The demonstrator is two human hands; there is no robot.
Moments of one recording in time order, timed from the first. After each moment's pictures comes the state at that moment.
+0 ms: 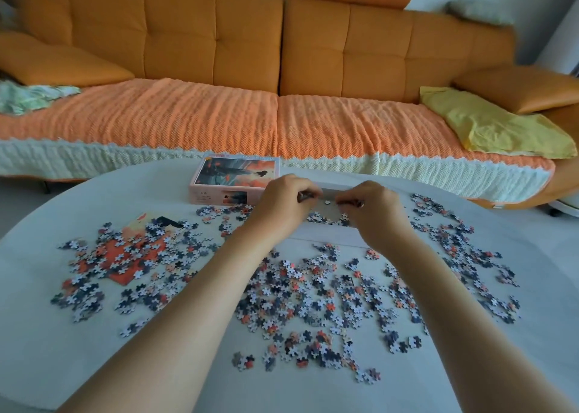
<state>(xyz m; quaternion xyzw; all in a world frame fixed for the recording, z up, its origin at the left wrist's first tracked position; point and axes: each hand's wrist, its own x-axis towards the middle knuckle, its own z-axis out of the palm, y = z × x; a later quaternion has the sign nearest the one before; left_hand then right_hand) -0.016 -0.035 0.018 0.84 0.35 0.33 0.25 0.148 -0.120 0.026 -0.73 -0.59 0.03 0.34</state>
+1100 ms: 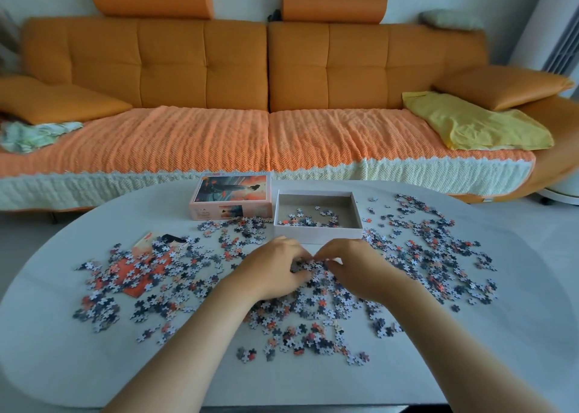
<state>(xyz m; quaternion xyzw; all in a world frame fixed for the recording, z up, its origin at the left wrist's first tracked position) -0.049 -0.090 -0.009 0.93 0.30 0.09 0.20 0.130 -0.178 -0.005 -0.69 -0.69 0.12 0.18</state>
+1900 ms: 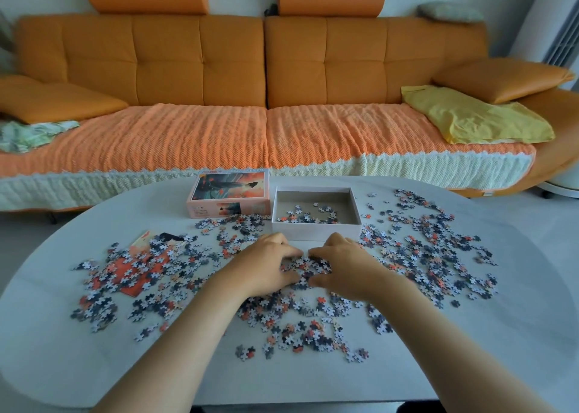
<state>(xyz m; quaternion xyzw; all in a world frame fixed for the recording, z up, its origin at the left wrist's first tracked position) -0.058 -0.082 -0.010 0.92 0.33 0.04 0.20 0.112 -0.176 -0.001 -0.74 -0.66 0.14 0.05</state>
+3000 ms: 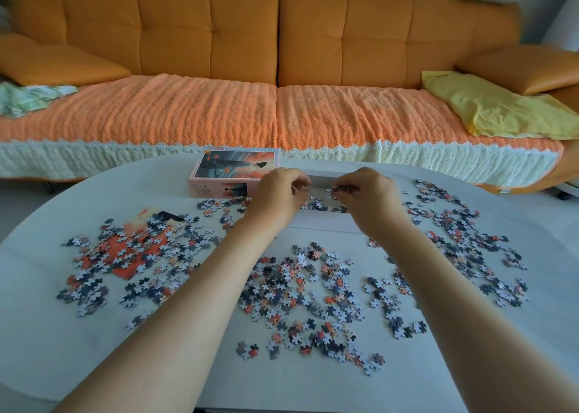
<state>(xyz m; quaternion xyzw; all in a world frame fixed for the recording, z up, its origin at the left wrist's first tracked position) -0.015 -0.022 -0.001 0.83 0.38 0.33 0.24 0.146 -0.110 0.015 -0.73 -0.59 0.00 0.34</state>
